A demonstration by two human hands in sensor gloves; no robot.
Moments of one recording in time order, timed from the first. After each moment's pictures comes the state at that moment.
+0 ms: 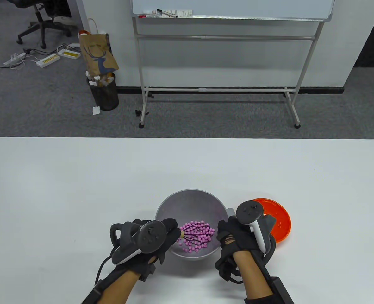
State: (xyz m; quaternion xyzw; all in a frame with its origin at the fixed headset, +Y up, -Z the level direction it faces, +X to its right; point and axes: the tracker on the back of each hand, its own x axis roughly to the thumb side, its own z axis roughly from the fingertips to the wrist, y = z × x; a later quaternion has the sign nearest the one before) left_hand -0.142 -0.635 -0.312 0.12 -0.16 0.09 0.98; right_hand 0.133 -0.705 -0.349 -0.20 0.11 0.92 0.31
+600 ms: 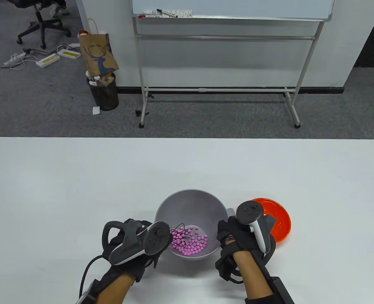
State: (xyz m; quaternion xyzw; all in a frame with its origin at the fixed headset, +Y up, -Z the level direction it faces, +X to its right) left_hand -0.137 -0.601 -0.294 0.05 -0.19 0.01 0.98; right_hand 0.133 -0.705 -0.349 -0.20 0.11 0.92 0.32
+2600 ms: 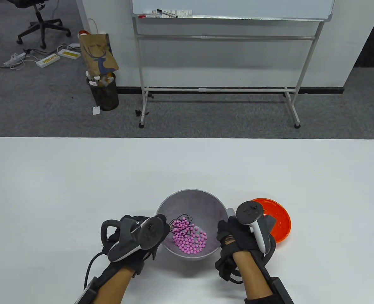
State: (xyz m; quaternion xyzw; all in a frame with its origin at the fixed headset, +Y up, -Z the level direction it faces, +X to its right) left_hand -0.150 -0.617 -0.311 0.10 -0.14 0.01 0.98; right_hand 0.133 -0.705 -0.349 -0.20 0.11 0.92 0.32
